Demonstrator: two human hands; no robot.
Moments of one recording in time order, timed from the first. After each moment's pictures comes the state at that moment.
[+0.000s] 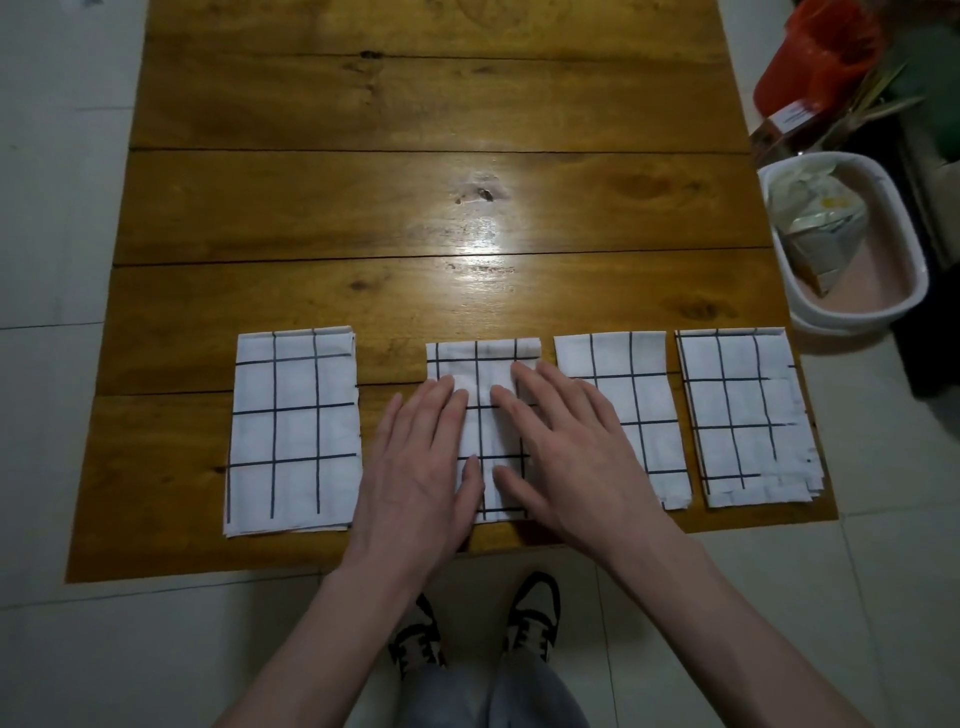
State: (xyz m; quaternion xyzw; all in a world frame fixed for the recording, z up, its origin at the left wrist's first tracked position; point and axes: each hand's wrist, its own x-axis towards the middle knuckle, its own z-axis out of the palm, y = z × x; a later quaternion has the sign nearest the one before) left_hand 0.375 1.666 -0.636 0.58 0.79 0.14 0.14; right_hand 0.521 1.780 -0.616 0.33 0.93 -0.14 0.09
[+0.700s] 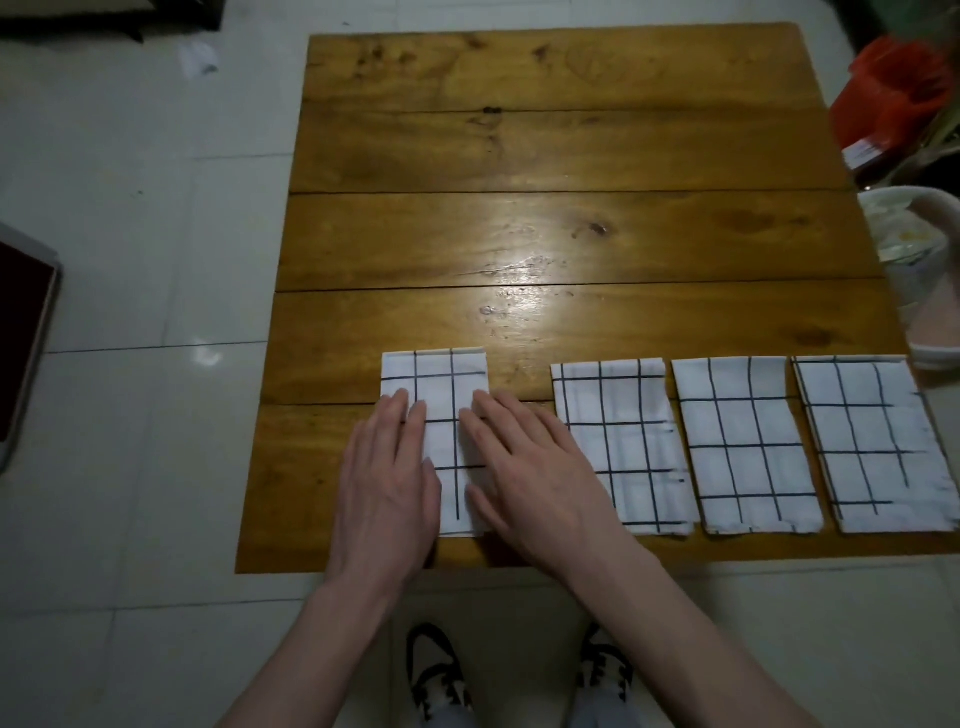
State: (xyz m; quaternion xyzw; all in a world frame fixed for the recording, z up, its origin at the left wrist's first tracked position) left_hand 0.265 1.587 -0.636 0.50 0.86 0.11 0.08; right_hand 0.400 1.701 -0.616 0.27 0.95 -0.15 0.04
